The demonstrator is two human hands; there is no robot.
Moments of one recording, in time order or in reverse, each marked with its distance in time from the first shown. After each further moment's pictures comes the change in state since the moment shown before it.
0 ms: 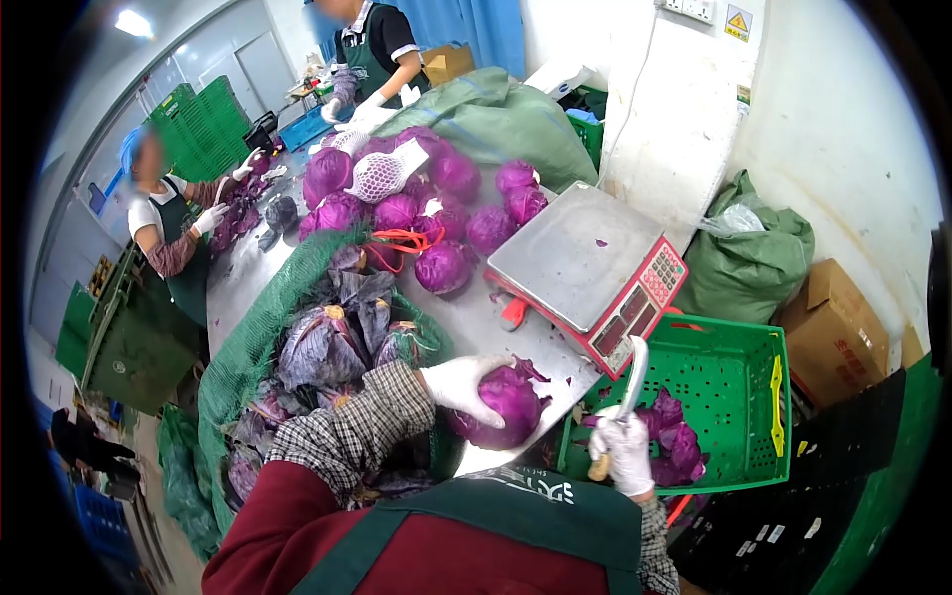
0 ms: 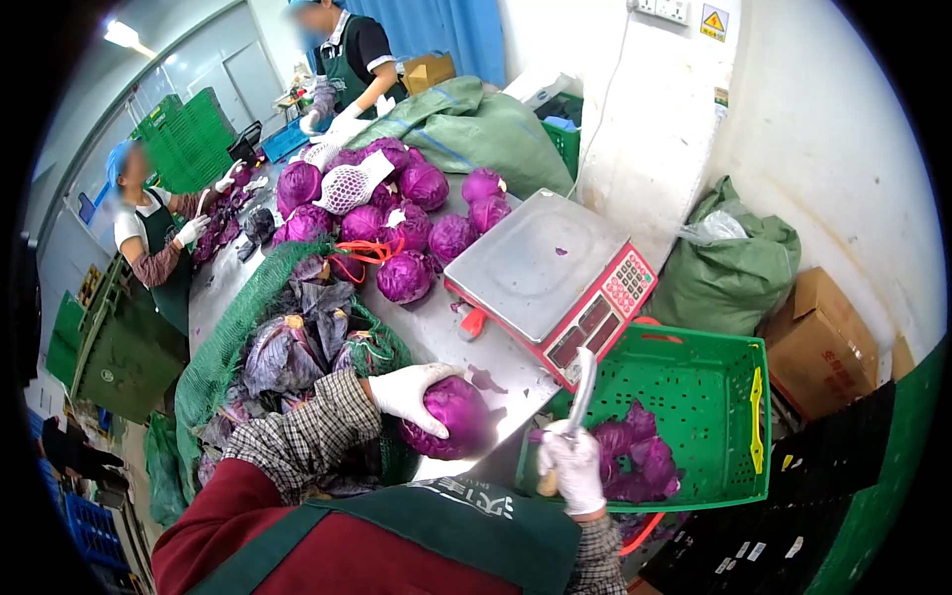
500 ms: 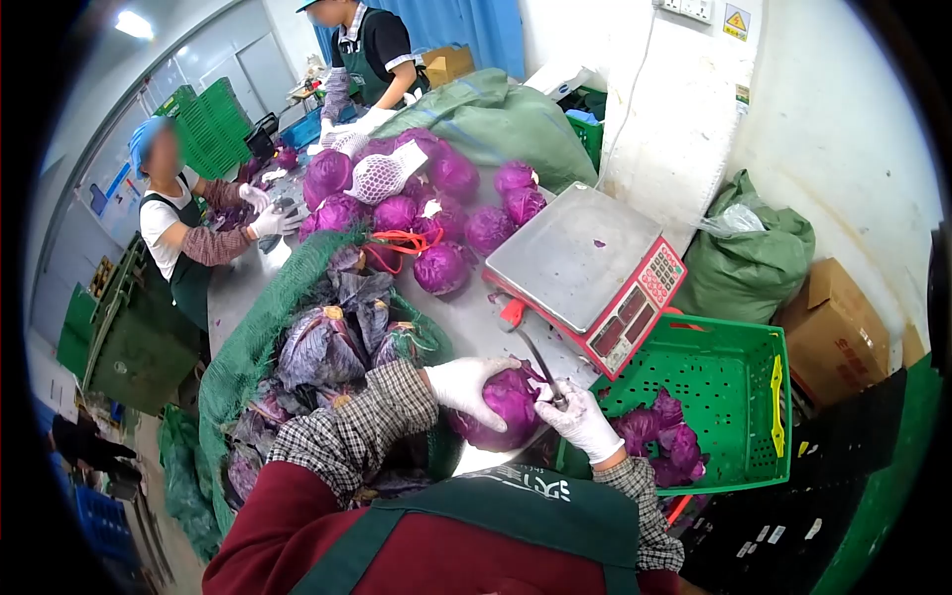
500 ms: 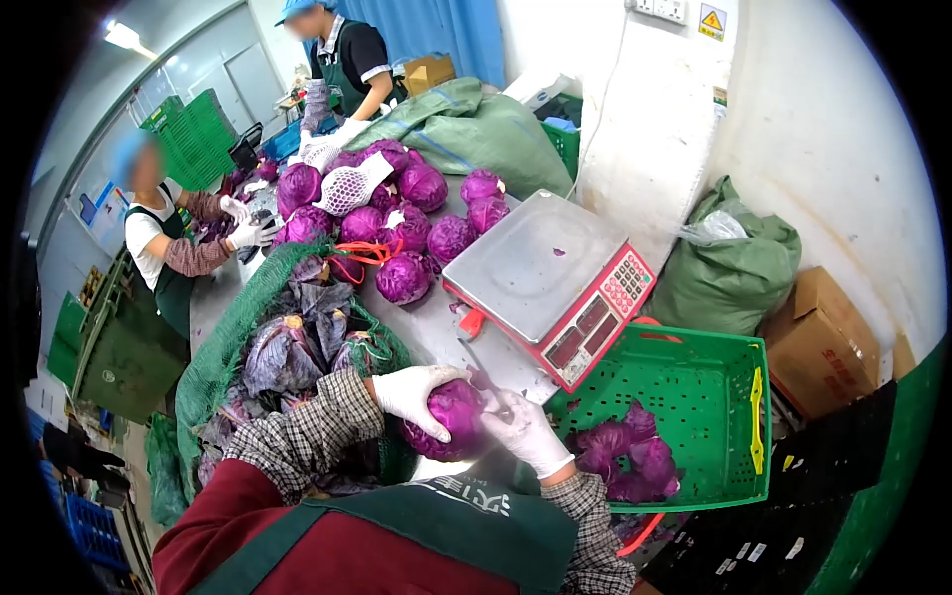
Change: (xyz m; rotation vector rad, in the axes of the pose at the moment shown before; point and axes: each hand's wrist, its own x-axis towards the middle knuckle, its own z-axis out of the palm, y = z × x) left_hand 0.010 -0.006 0.005 0.103 -0.026 0.021; right_hand 0.050 -0.001 0.051 -0.554 -0.327 -0.183
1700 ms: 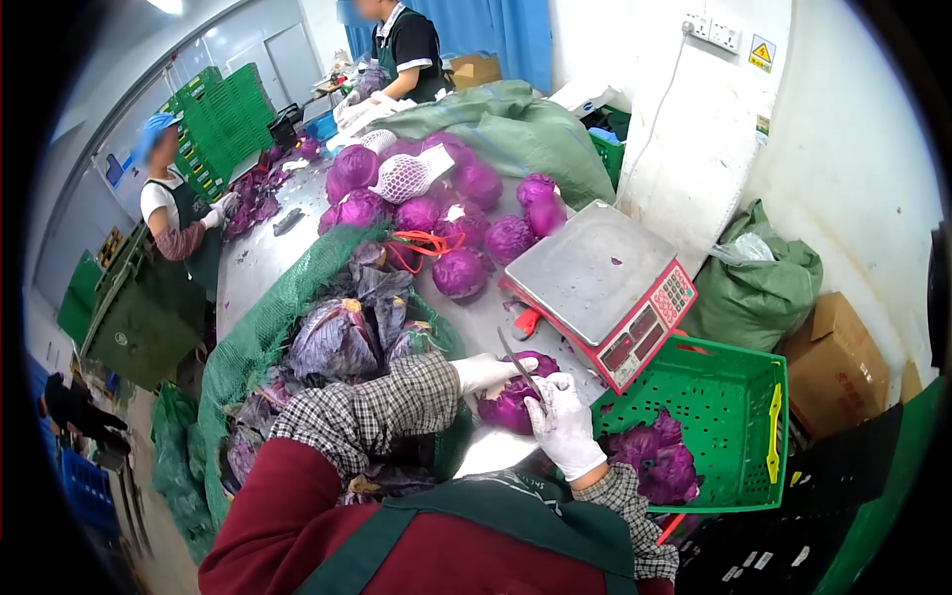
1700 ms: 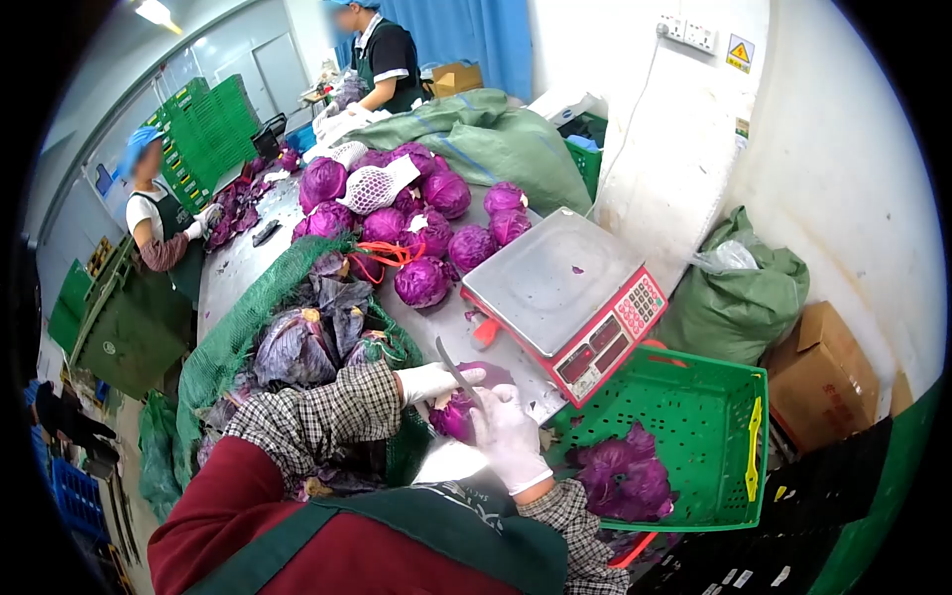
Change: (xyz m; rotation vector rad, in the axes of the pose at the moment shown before) left_hand 0.020 0.005 0.005 -0.544 0.198 -0.723; right_hand 0.009 -0.017 0.037 -0.789 0.189 -0.380
